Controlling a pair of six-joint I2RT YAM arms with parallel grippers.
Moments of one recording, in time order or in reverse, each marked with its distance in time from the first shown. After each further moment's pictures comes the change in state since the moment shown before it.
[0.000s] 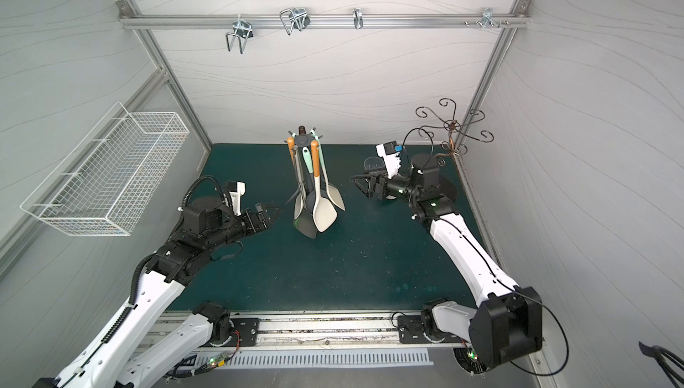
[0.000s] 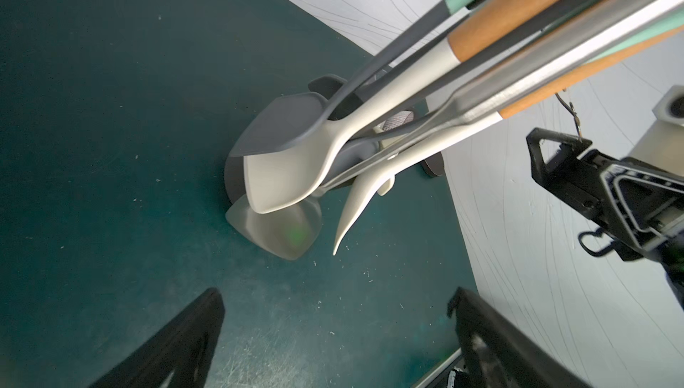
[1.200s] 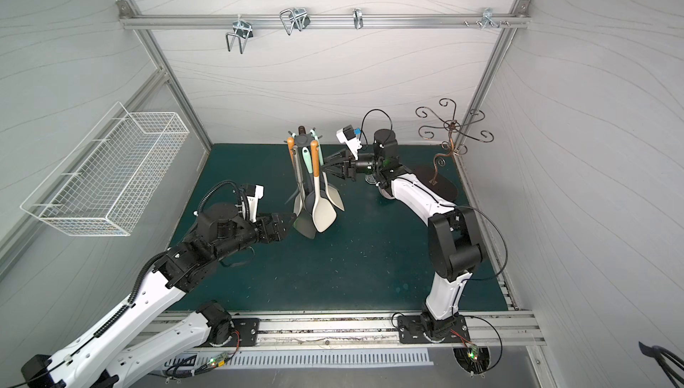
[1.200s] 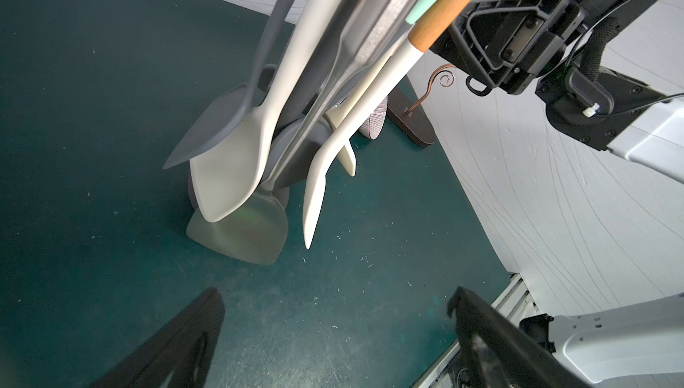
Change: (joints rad) left arm -0.245 0.012 0.014 0.032 -0.181 0.100; right arm 0.111 0.539 0.378 0.286 -0.394 -0.091
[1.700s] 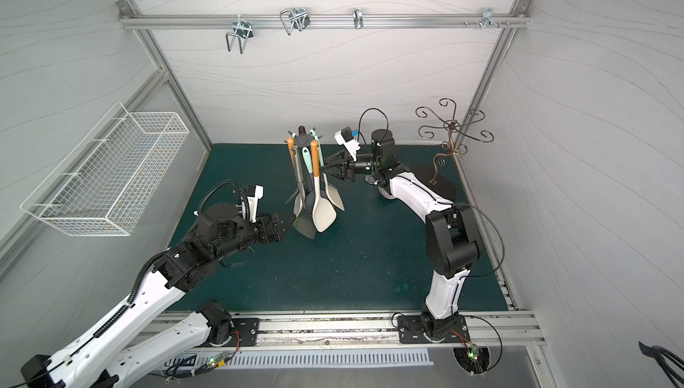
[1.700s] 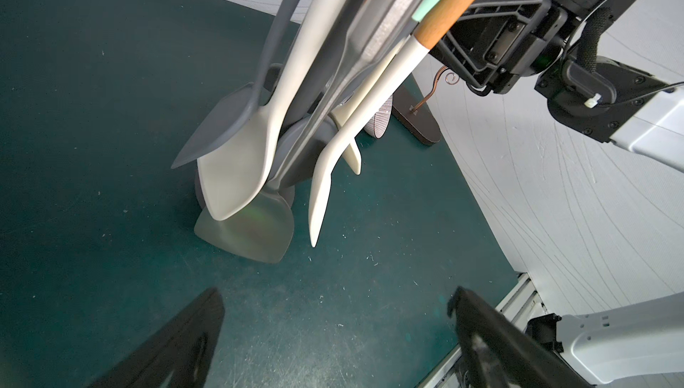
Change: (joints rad) left arm 0.000 0.006 0.007 -0.014 -0.010 0.010; right arm -0.004 0.034 0.026 -0.078 0.023 -0.102
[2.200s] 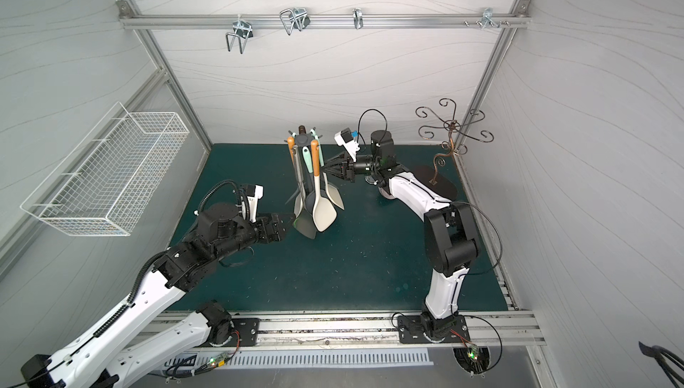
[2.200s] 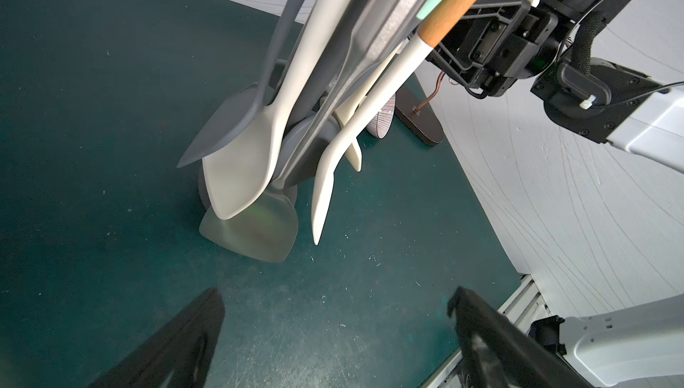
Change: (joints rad) left arm 0.000 0.001 0.000 -0.005 -0.009 0.000; right arm 0.000 0.006 -0.005 -0.001 0.002 0.000
